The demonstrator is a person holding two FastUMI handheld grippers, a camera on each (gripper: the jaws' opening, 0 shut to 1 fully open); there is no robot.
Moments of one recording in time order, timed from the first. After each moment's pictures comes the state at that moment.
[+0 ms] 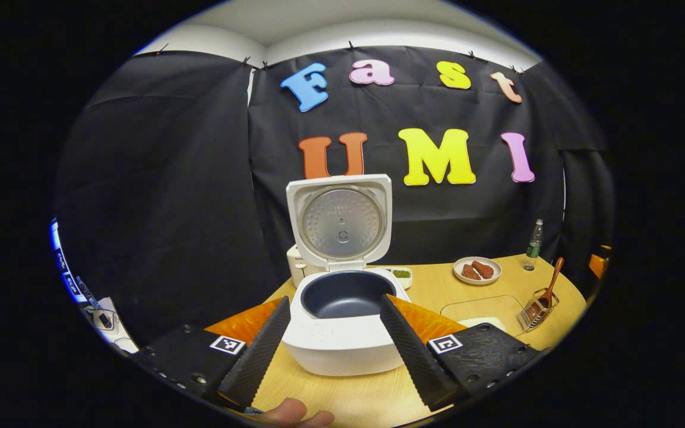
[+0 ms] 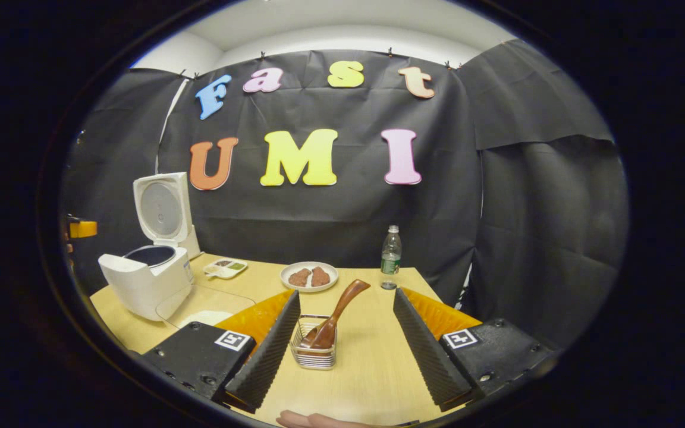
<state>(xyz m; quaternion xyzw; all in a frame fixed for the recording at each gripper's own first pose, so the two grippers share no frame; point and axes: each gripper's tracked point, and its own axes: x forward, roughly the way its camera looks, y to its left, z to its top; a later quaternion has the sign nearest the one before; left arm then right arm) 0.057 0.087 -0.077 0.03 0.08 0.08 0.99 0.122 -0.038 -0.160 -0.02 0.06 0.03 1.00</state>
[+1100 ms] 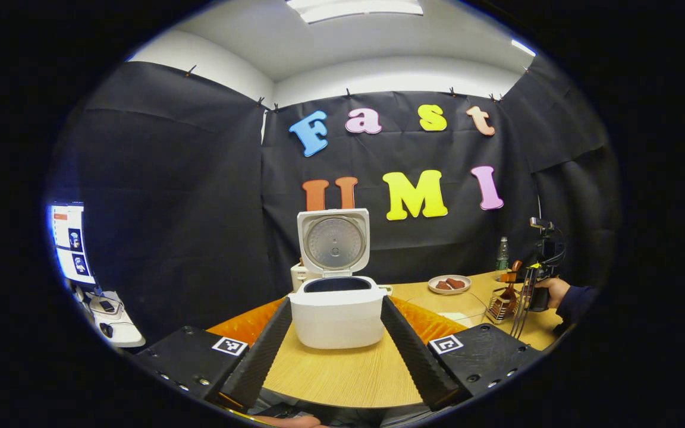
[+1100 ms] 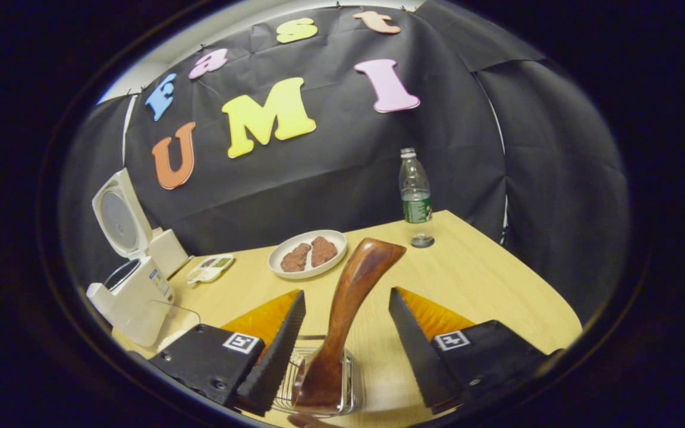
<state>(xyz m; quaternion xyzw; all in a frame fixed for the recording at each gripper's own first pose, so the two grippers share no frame) -0.090 0.057 -0.094 0.03 -0.02 0.07 1.00 0.294 -0.012 -0.270 0.10 0.15 0.08 0.98</state>
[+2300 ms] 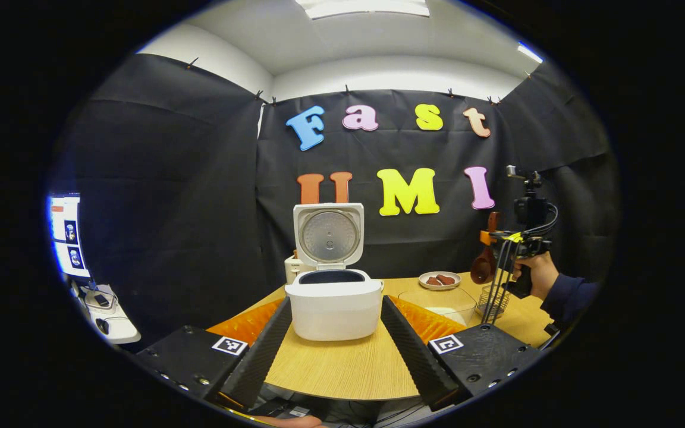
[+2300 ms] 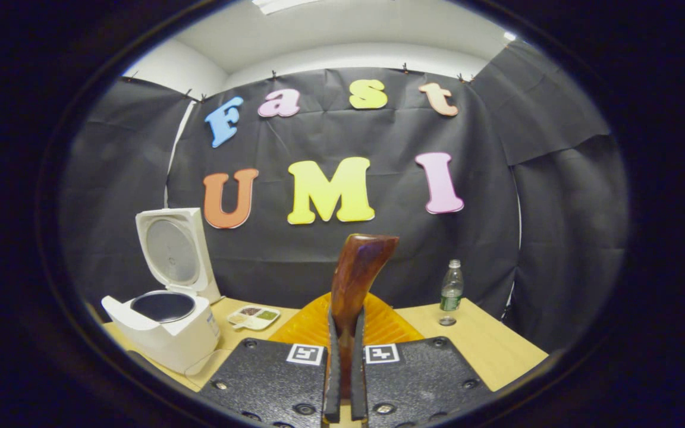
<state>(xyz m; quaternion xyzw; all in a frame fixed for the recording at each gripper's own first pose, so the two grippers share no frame) -0.111 0.050 -0.091 0.02 -0.02 0.03 1.00 0.211 0.117 -0.118 0.01 -0.03 0.08 1.00</state>
